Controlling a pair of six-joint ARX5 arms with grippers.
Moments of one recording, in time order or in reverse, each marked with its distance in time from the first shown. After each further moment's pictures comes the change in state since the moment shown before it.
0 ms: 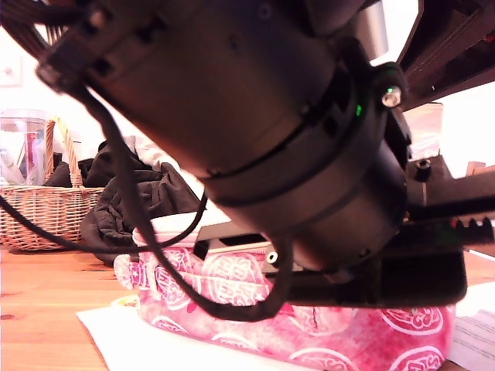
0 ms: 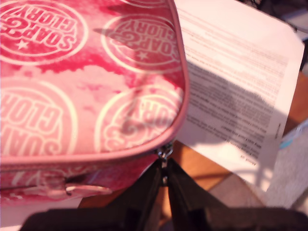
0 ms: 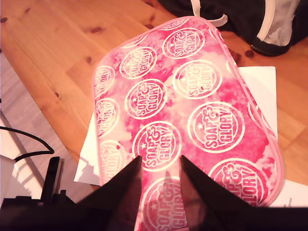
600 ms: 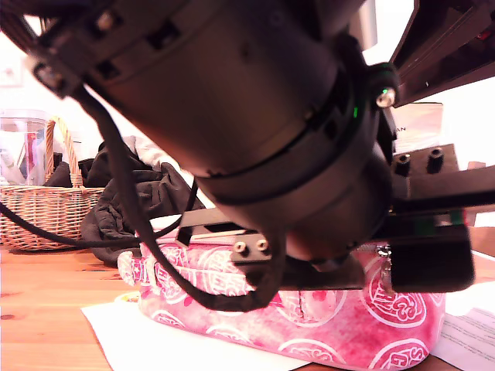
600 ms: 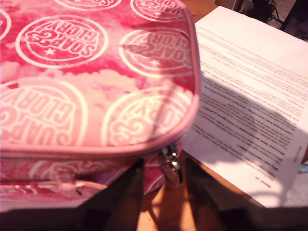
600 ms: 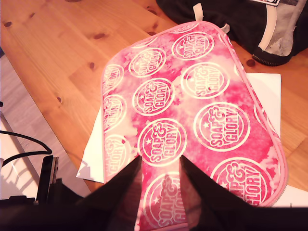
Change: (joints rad) left arm -0.004 0.012 0.000 0.029 -0.150 -0.011; right arm 0.000 0.000 0.000 0.034 -0.005 0.000
